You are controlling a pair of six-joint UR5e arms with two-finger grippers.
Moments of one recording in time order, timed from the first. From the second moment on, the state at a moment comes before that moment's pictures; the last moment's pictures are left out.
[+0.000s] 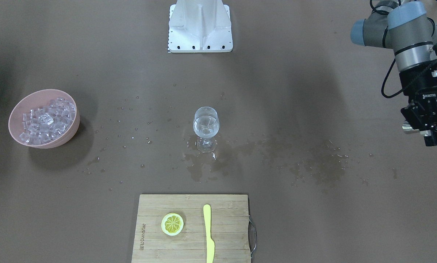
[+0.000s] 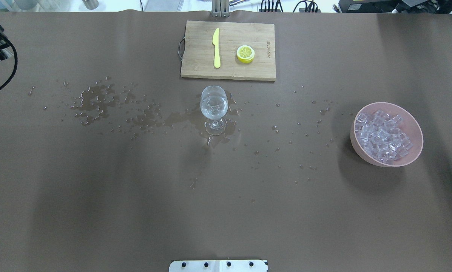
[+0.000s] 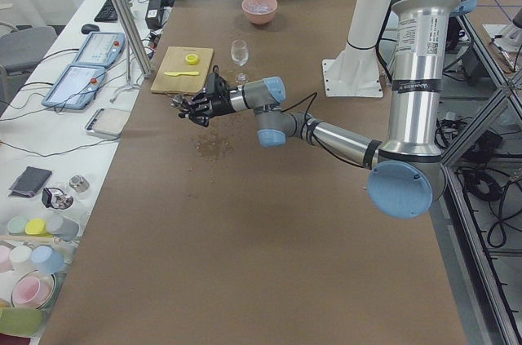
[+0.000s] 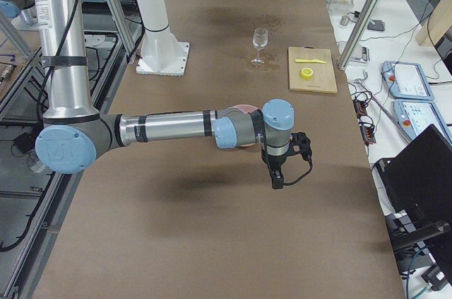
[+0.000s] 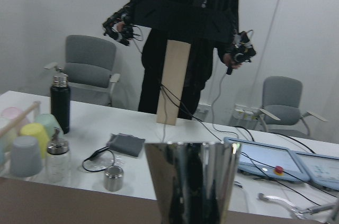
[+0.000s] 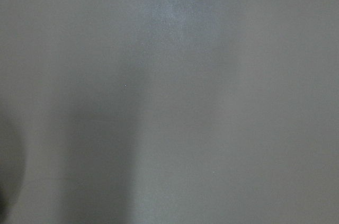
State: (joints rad) left arm -0.86 -1.56 -1.78 -2.51 -0.98 -1.24; right arm 1.48 -1.52 1.63 -1.47 2.27 0.04
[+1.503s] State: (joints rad) left arm -0.72 -1.74 -1.58 -1.58 -0.70 -1.97; right arm 1.48 -1.51 1.63 -1.47 2.26 0.03
